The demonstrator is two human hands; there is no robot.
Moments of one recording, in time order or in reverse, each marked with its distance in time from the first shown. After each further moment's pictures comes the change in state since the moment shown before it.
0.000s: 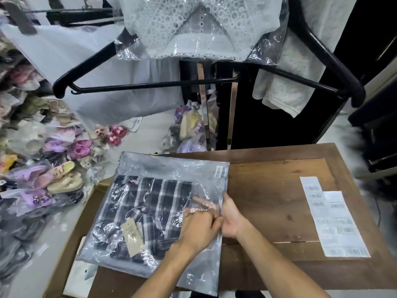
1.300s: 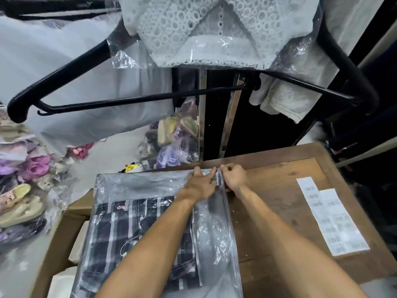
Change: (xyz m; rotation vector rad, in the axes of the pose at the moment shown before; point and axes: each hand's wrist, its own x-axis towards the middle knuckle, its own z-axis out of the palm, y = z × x) left_hand 0.173 -0.041 -0.040 -0.180 -0.357 0.022; right_hand 0.034 -0.120 0.027 -0.930 1.007 -0.551
